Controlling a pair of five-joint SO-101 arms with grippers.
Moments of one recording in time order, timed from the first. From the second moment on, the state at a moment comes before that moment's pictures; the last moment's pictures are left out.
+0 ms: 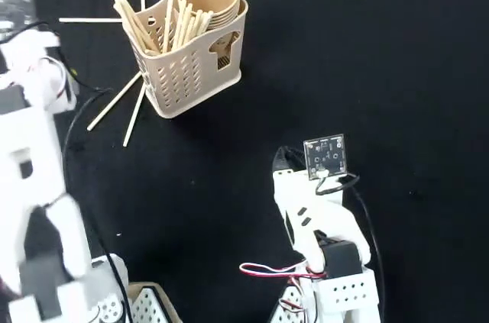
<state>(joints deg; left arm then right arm) -25.1 -17.5 14.0 59.8 -9.8 -9.8 -103.2 96.6 46.4 1.4</state>
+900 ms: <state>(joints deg) -17.8 48.2 -38.5 74.3 -17.3 -9.8 -103.2 96.6 46.4 1.4</state>
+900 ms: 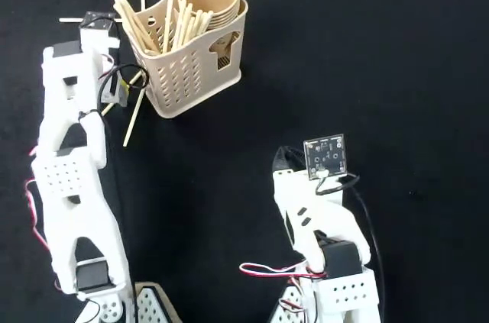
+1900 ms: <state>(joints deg) -27.6 55.8 -50.4 100.3 -25.9 -9.8 -103.2 96.6 46.4 1.4</state>
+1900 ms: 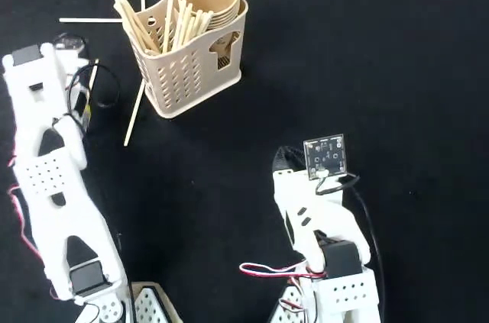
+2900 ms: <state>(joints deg) -19.6 -65.7 56.4 25.4 -4.1 -9.8 -103.2 96.7 46.4 1.4</state>
